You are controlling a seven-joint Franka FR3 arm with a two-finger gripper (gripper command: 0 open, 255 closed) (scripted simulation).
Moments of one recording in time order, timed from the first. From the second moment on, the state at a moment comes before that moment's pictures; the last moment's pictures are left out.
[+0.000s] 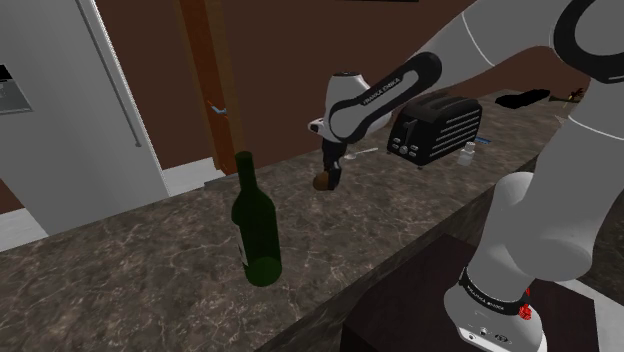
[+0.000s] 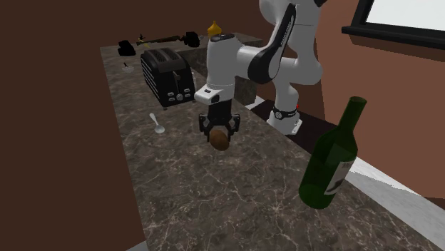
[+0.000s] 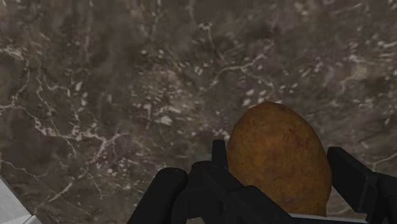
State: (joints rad) arm 0.28 -0.13 -0.30 -2.43 0.00 2.41 -0.86
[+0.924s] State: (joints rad) arm 0.27 -0.23 -0.29 -2.33 -0.03 2.20 -0.83
